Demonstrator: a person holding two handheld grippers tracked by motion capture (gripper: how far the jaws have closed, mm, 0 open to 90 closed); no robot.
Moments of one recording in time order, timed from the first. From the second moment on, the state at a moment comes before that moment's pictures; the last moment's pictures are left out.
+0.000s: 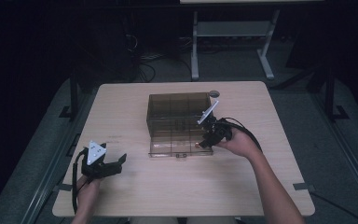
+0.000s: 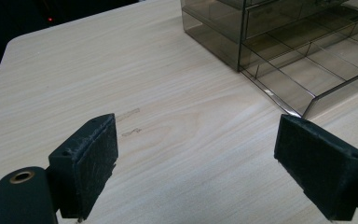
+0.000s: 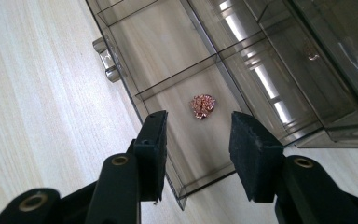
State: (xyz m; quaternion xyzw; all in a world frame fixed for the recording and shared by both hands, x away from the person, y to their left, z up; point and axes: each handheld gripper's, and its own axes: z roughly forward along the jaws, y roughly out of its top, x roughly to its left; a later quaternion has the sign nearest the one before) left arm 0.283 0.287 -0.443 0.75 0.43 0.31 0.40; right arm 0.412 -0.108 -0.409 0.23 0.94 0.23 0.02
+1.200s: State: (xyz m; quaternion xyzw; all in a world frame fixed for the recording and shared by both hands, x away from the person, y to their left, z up) left arm 0.283 0.287 -0.442 0.75 0.43 0.31 0.40; right arm 0.391 -0.130 -0.395 0.23 0.94 0.25 0.03
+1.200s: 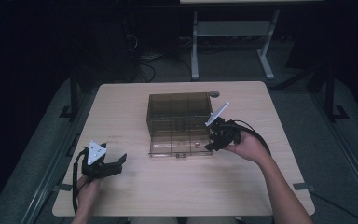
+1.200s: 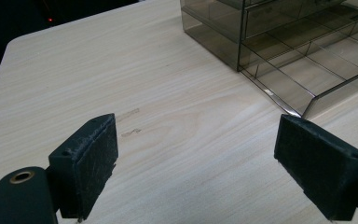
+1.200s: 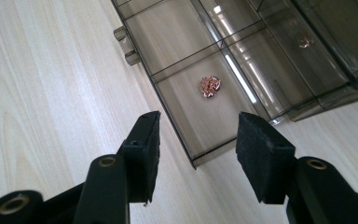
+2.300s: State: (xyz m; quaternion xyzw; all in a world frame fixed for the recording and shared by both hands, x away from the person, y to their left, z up) left arm 0.283 0.285 -0.443 0.75 0.43 0.31 0.39; right arm 0.368 -0.164 -0.402 0.25 0.93 0.26 0.03
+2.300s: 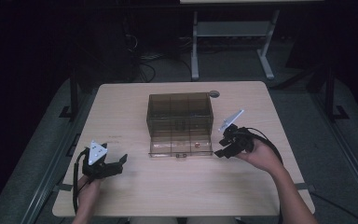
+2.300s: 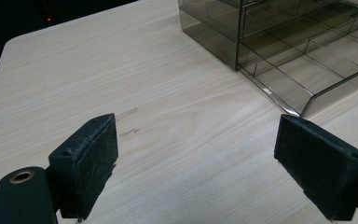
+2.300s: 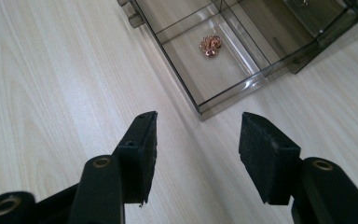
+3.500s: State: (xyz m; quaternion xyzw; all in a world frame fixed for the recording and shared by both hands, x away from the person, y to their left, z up) left arm 0.283 0.283 -0.444 0.75 0.43 0.31 0.39; right arm 0.326 -0.198 -0.426 0.27 0.93 0.26 0.02
